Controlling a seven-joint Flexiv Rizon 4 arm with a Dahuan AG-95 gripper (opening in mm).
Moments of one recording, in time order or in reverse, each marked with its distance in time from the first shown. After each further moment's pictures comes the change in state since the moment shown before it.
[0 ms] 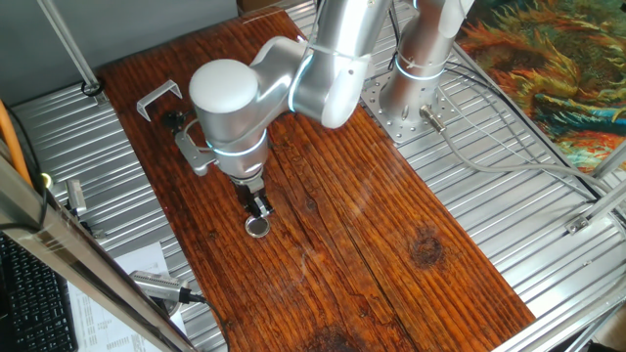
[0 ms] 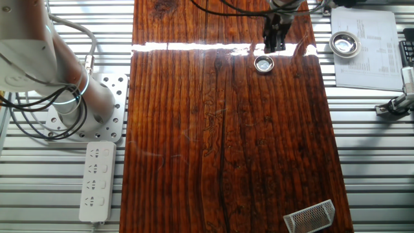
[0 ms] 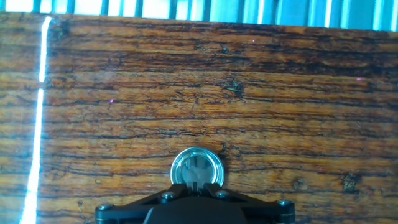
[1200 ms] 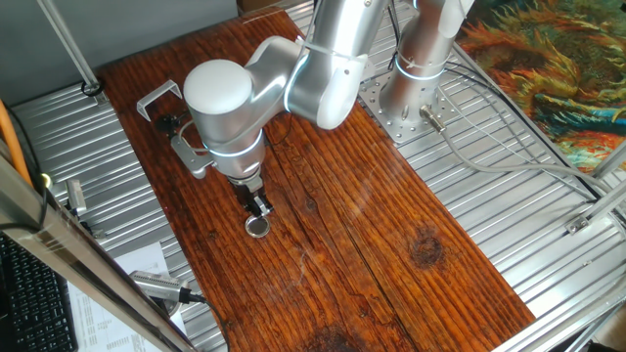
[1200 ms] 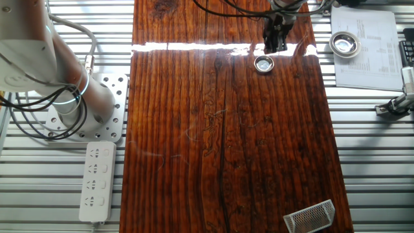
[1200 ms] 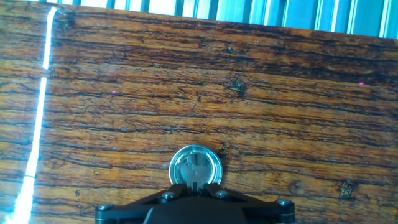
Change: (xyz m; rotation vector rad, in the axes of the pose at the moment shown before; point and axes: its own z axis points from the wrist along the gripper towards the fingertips) arm -0.001 0.000 0.001 -0.004 0.051 -0.092
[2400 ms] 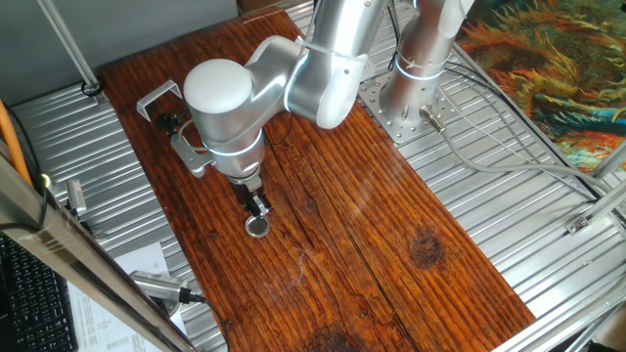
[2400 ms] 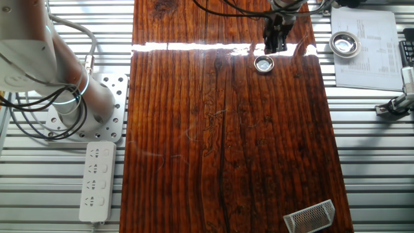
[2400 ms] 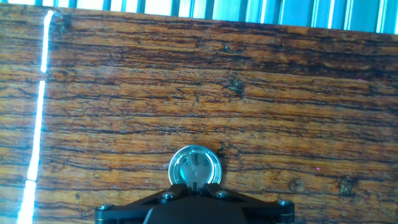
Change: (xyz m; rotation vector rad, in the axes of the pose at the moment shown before) arm 0.001 -0.003 -0.001 -0.001 0.000 0.004
